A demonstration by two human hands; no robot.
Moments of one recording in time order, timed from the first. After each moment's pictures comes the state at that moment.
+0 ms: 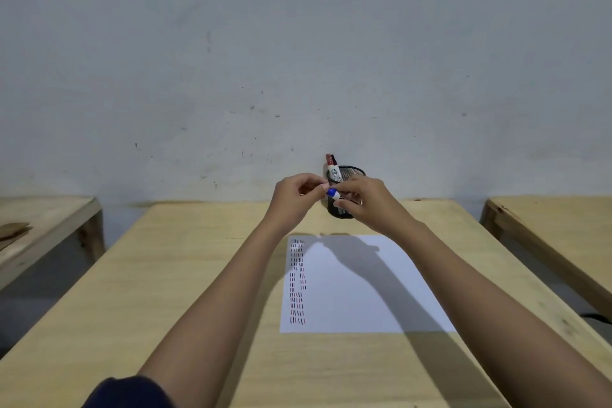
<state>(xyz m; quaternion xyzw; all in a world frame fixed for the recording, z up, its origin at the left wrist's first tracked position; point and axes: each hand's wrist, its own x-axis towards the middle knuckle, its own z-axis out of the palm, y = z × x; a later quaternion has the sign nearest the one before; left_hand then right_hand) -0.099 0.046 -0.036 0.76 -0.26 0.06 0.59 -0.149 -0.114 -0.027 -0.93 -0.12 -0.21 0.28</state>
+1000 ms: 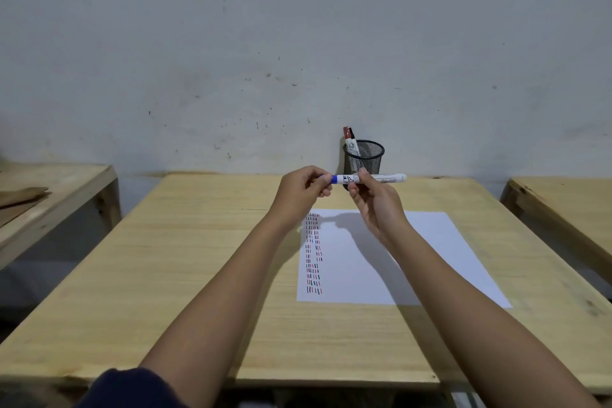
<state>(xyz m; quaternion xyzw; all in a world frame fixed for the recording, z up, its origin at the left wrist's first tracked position) -0.110 0.066 -0.068 0.76 -0.23 0.05 0.61 -0.151 -0.074 -0.072 -0.42 0.05 -0.13 0.89</state>
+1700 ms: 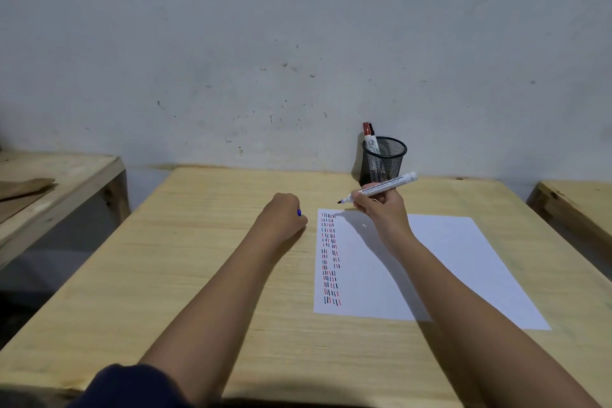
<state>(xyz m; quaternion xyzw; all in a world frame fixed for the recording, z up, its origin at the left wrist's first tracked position) -0.077 0.111 -0.107 0.96 -0.11 -0.02 0.25 -0.113 -0.073 -0.115 -0.66 0.08 -0.17 0.73</state>
